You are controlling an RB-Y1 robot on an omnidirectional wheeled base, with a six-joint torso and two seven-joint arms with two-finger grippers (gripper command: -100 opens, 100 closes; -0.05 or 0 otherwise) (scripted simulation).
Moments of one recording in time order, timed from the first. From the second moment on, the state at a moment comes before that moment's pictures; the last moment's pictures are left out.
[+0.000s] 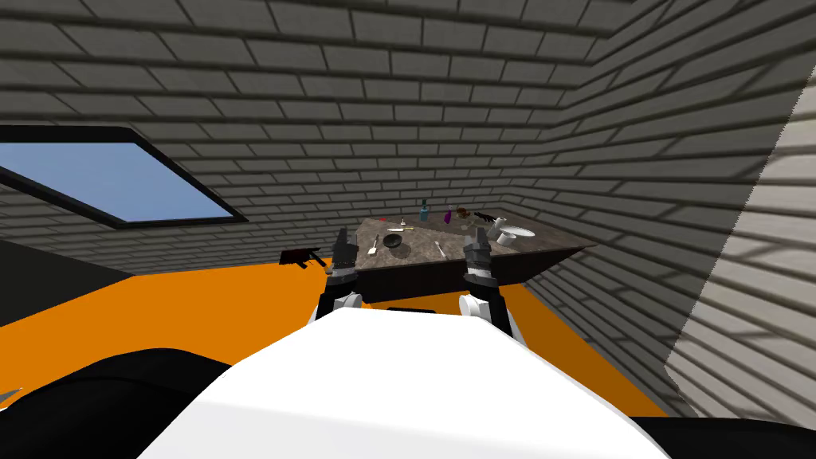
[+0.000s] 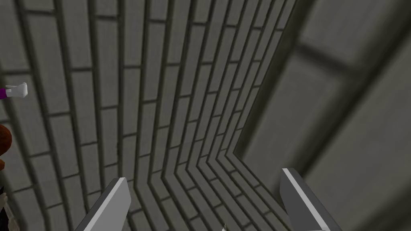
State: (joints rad) left arm 0.55 -0.01 -0.06 -2.28 0.03 -0.46 -0.16; right arm 0.48 0.00 0.06 -2.24 -0.03 -0.39 0.16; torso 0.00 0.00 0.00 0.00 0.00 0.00
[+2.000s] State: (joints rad) left arm 0.55 -0.01 -0.06 -2.28 0.03 -0.46 -0.16; right arm 0.70 -0.38 -0.16 -2.18 -0.14 -0.04 0.16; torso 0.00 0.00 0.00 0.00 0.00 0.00
